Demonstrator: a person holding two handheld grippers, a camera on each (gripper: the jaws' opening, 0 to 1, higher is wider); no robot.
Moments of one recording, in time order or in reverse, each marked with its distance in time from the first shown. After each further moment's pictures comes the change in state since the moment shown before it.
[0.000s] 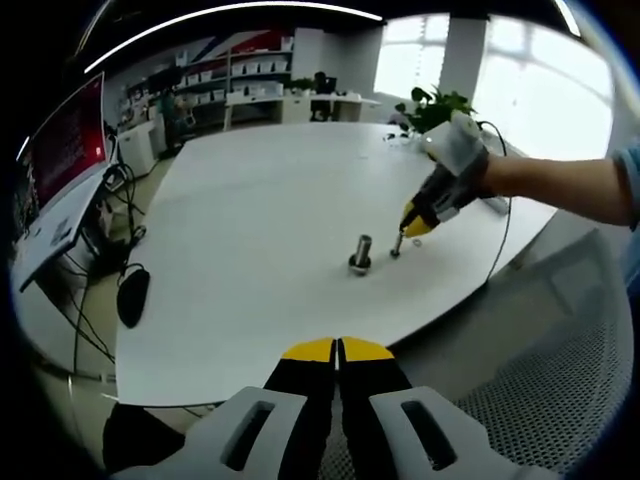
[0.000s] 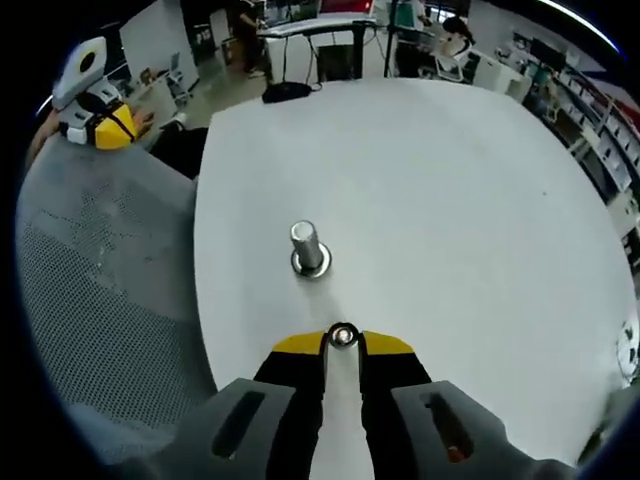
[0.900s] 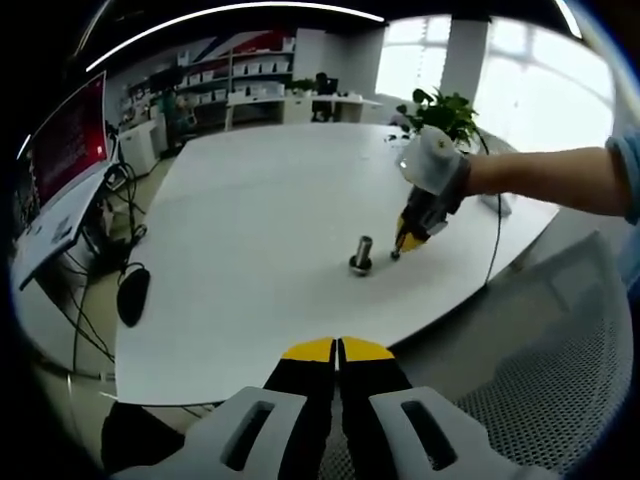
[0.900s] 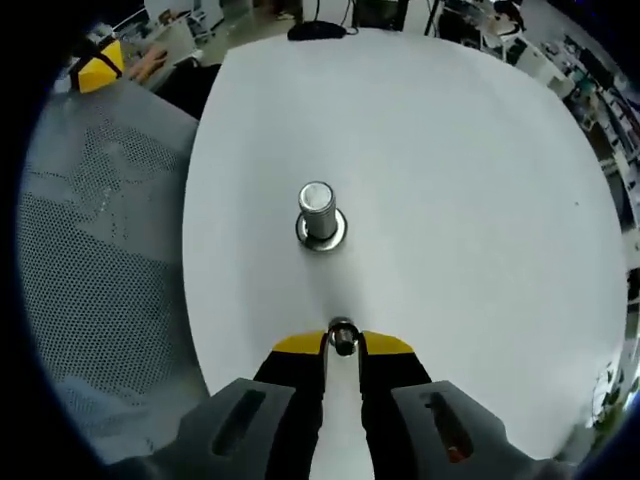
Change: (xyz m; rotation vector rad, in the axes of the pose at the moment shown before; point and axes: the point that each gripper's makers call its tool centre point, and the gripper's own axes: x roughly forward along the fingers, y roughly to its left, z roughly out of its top) left arm 0.000 0.001 0.000 -0.007 -0.005 0.003; right arm 0.036 0.002 -0.020 -0.142 0.251 0.034
